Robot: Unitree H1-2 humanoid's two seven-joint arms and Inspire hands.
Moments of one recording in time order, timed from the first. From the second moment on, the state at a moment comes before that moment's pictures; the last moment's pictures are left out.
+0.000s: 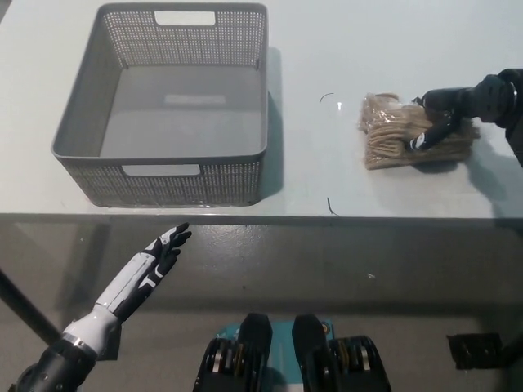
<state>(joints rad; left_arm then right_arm) -0.23 0.31 -0.10 0.31 0.09 -0.37 -0.25 -1.27 -0.36 0.59 1.33 -0.63 -0.14 0.53</state>
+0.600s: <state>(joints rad) -0.23 0.31 -0.11 0.32 0.11 -0.37 -0.25 -1.21 -0.34 0.51 1.37 -0.61 -0.18 0.23</state>
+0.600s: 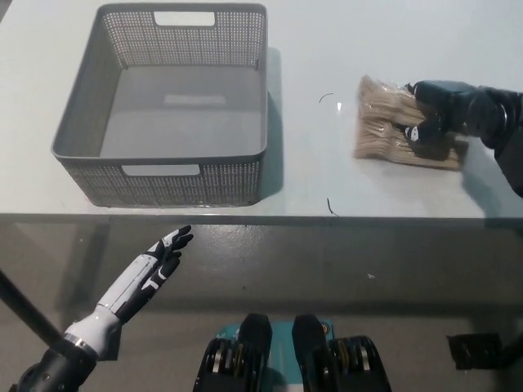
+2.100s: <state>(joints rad) -0.22 0.31 -0.12 0.31 0.07 -0.37 -0.31 -1.28 -0.09 0.01 0.92 -0.23 -0.19 0.08</state>
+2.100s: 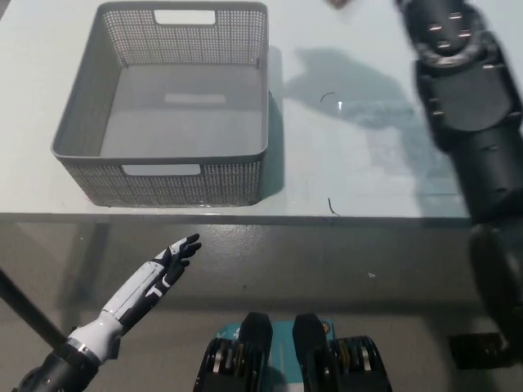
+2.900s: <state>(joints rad) -0.20 0.32 -0.15 0.29 0.10 -0.37 -0.33 -1.34 0.08 0.26 1.25 -0.34 -0.26 -0.05</state>
